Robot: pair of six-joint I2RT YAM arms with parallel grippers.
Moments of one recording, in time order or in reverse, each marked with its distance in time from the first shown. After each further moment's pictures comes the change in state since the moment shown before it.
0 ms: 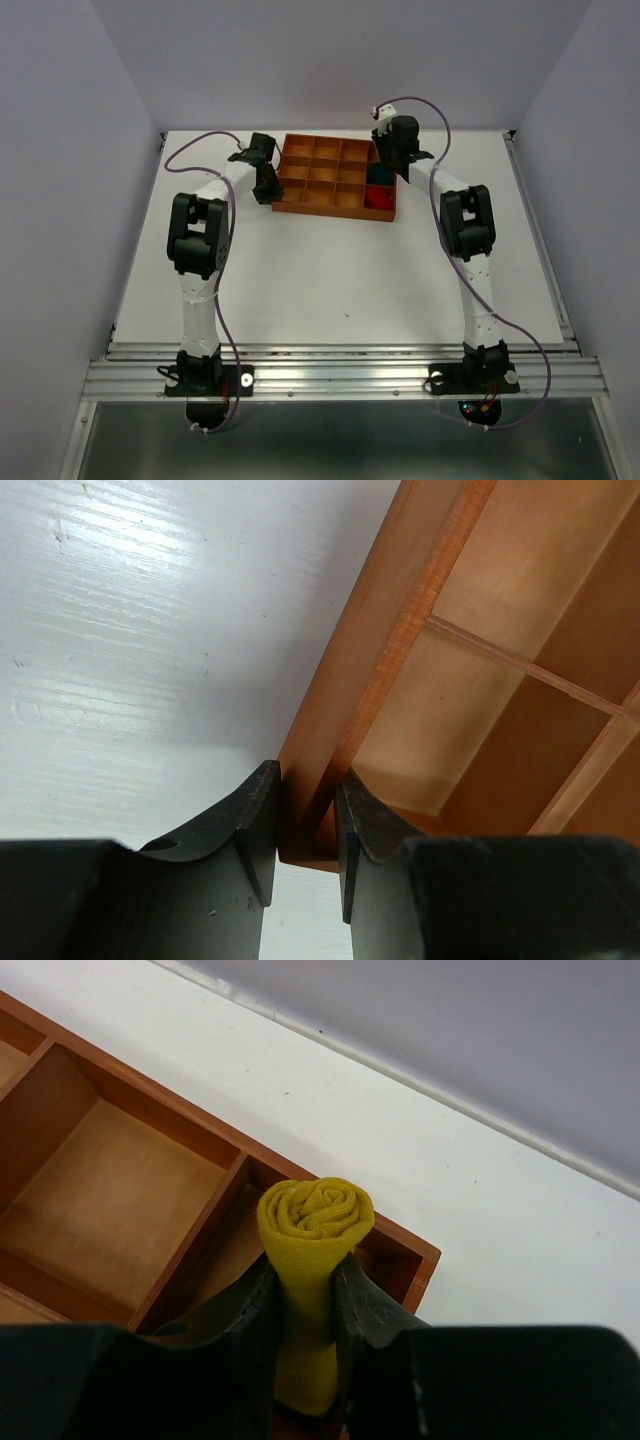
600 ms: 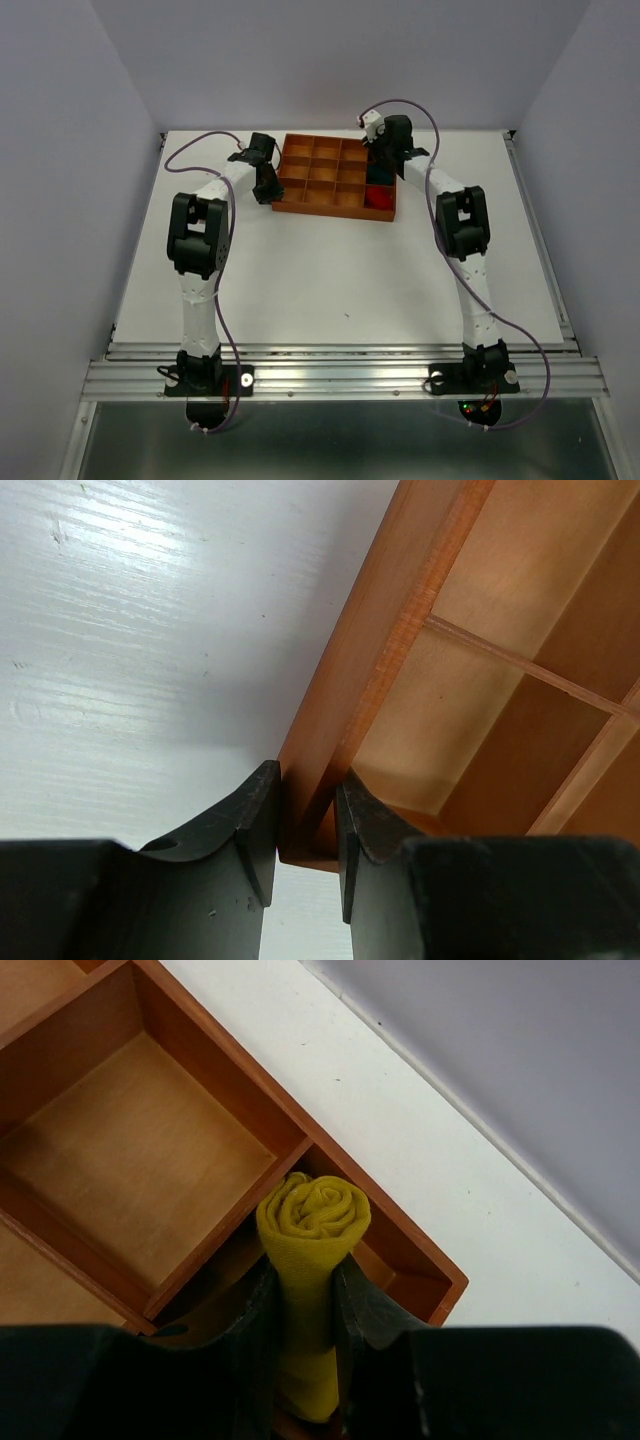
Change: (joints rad) left arm 0.000 0.000 0.000 0.000 0.005 0.002; right arm 0.019 0.026 0.077 -0.149 -0.040 -0.245
